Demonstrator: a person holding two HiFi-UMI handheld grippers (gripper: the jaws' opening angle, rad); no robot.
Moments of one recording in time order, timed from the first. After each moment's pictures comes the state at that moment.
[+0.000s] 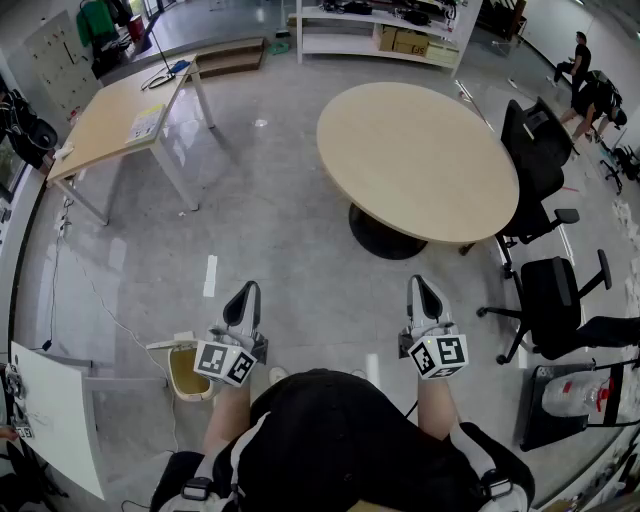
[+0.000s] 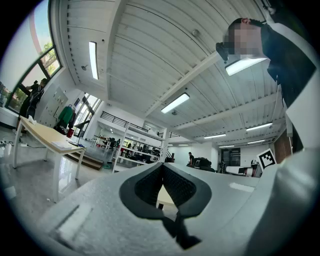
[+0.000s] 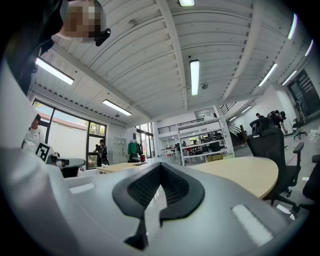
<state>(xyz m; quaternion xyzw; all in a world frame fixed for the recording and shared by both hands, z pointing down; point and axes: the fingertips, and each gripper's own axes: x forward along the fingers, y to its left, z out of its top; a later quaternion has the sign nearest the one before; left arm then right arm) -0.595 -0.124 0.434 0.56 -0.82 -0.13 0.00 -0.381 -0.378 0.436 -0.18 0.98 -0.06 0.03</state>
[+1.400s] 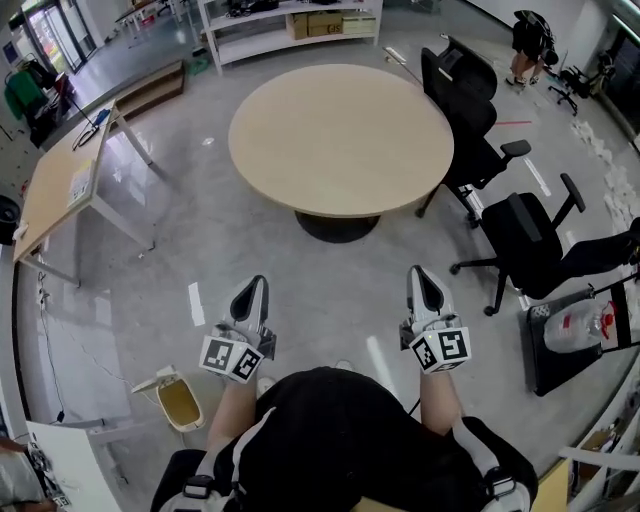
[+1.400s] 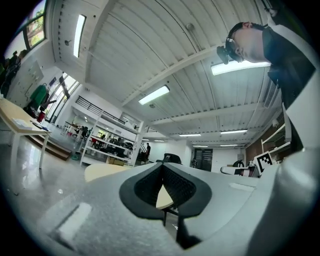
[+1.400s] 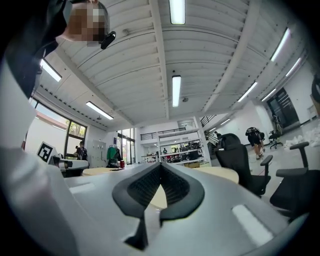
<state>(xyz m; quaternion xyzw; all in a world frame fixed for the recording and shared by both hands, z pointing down) -0.483 -0.292 0.422 0.68 -0.72 -0.13 0.03 -0.234 -0.463 0.427 -0.29 0.95 -0.05 0.06</state>
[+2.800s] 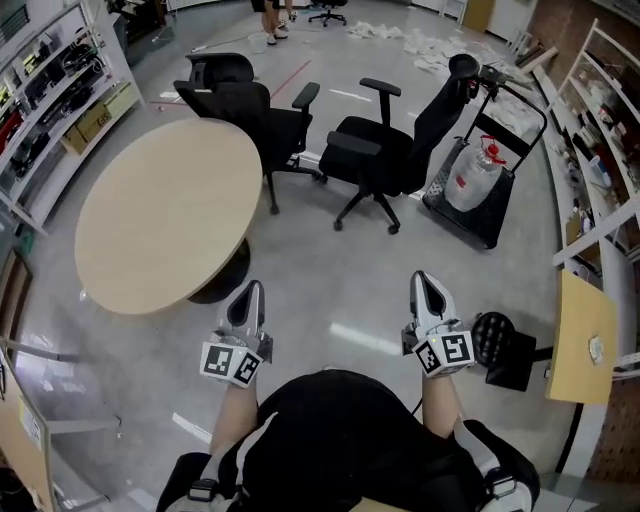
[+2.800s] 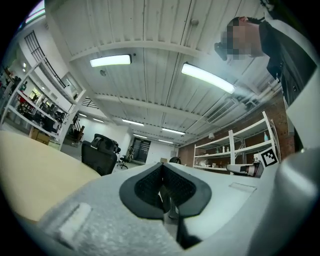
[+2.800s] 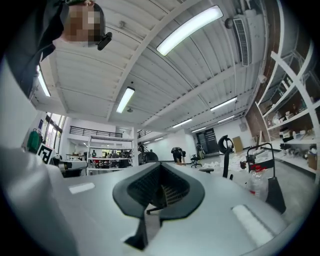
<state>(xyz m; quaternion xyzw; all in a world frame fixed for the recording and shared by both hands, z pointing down) -0.302 -0.471 0.411 0.90 -0.41 -0.12 0.06 0.010 -0.393 0.408 -0.66 0.75 -0.01 0.07</state>
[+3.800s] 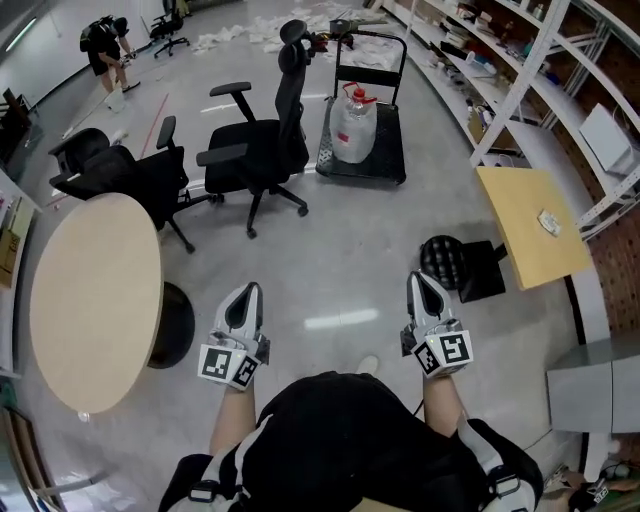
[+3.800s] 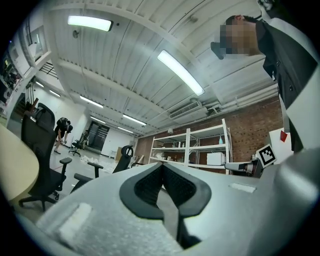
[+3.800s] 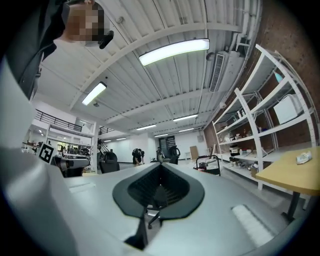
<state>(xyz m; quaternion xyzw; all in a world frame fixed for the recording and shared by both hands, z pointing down) -0.112 -0.420 0.409 0.98 -0.15 -0.09 0.08 0.115 -0.204 0.408 -0.82 0.56 0.00 0.06</state>
